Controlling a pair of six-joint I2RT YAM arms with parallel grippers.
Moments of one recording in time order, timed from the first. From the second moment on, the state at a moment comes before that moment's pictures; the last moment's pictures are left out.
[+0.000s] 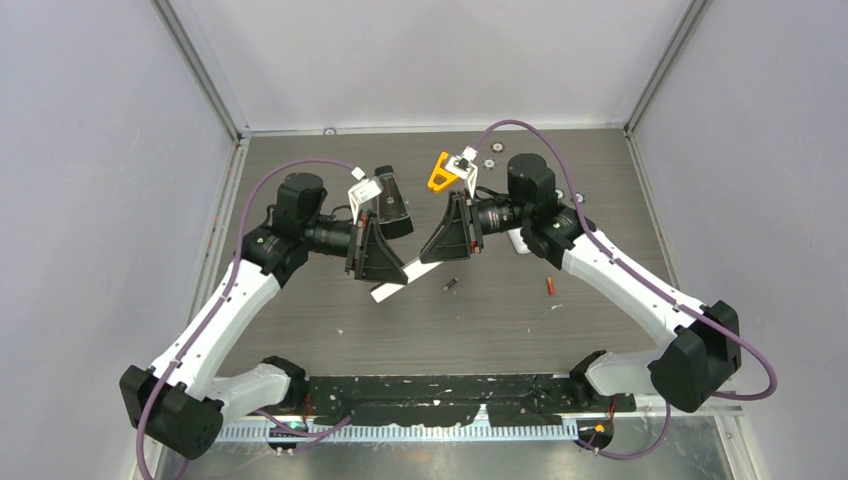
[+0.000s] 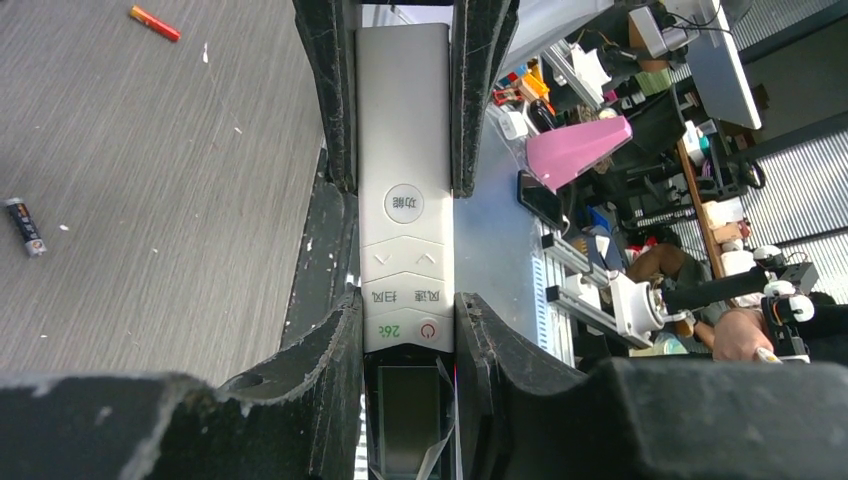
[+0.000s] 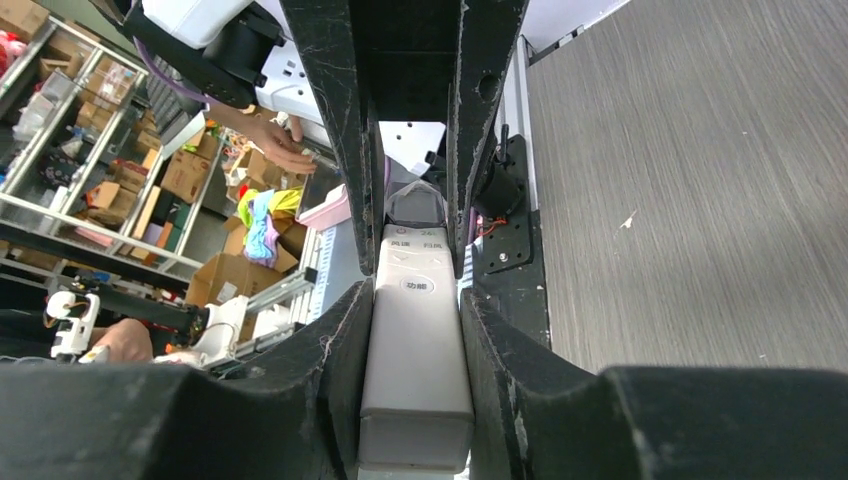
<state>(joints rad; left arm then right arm) -0.43 1.09 1.05 -0.47 1.22 -0.30 0.61 1.30 1.12 -0.02 -1.11 0.55</state>
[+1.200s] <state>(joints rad) -0.50 1.09 1.05 -0.62 0.68 0.27 0.61 1.45 0.99 0.14 -0.85 1.25</state>
